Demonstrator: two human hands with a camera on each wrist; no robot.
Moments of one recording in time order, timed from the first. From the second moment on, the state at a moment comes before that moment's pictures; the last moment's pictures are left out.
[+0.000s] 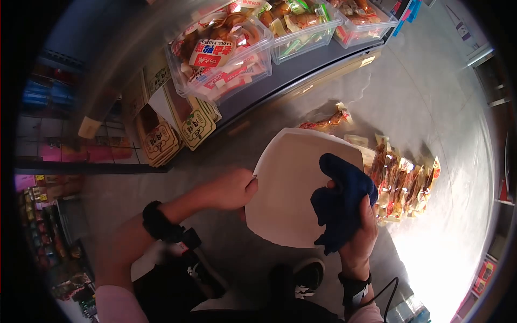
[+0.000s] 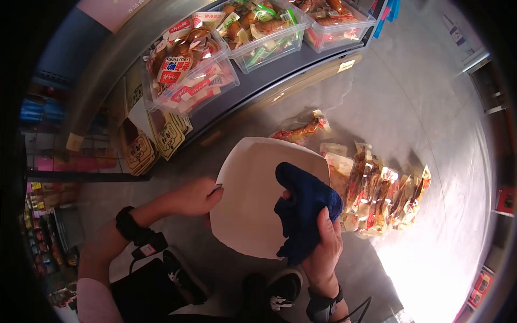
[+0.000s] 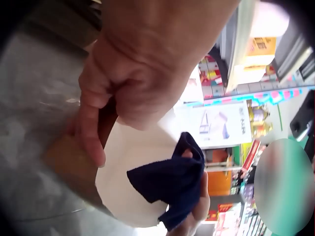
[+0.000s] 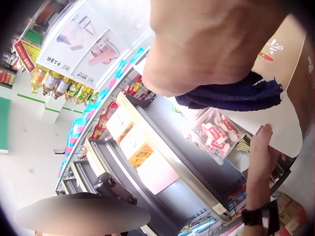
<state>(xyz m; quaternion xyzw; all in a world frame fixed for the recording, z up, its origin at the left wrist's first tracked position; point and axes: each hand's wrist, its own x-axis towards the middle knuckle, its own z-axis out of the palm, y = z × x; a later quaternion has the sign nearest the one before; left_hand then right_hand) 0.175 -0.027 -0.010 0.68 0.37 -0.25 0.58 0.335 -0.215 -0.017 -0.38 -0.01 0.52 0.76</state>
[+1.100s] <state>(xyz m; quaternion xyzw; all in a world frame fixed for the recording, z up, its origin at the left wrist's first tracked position) 0.185 0.004 0.019 0.74 0.31 -0.19 0.57 0.350 -0.163 0.011 -0.78 -0.43 0.34 0.29</state>
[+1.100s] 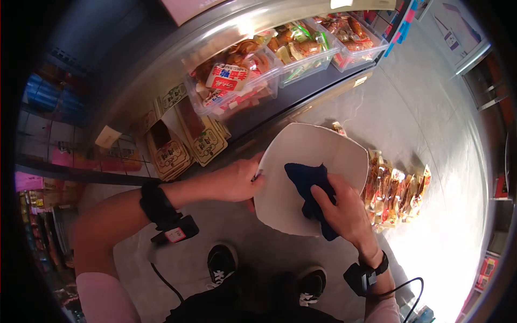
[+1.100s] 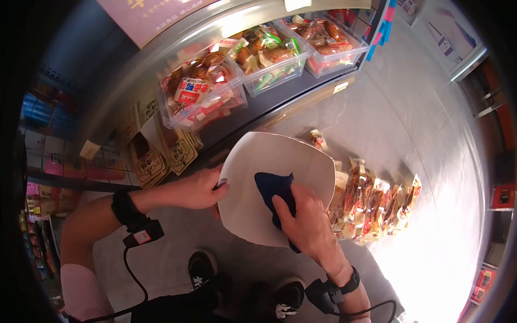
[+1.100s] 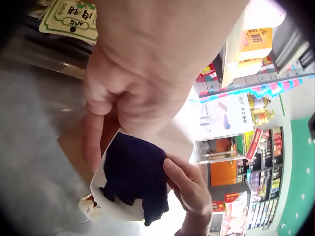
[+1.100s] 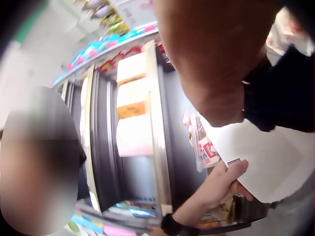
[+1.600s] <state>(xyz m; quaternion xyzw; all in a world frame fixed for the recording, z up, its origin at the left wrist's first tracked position) 0.271 0.021 -0.001 0.22 0.25 -0.12 0.93 0.266 -0.119 0.060 -0.44 -0.85 -0.13 0.26</state>
